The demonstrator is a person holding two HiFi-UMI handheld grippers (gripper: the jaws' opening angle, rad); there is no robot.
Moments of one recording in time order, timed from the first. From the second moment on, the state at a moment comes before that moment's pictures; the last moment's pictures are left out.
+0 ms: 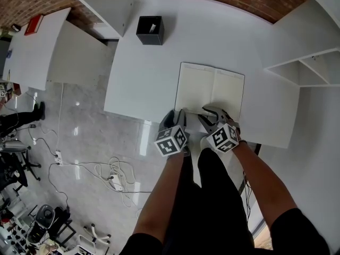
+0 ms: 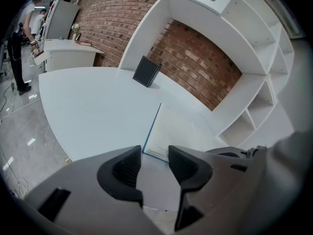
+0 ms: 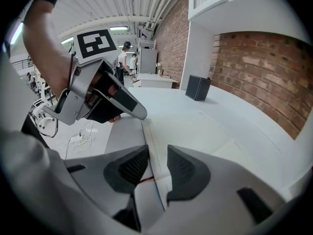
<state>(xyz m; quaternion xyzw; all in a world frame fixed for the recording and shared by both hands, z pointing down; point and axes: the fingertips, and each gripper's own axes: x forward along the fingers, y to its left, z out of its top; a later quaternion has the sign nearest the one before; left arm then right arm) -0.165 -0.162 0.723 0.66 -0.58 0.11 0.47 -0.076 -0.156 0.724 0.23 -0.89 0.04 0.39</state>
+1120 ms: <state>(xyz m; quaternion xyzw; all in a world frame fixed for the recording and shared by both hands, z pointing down) -0.159 -0.169 0.726 0.66 -0.58 0.13 0.47 -0.075 -0.153 0.718 0.24 -0.91 0.01 0.34</state>
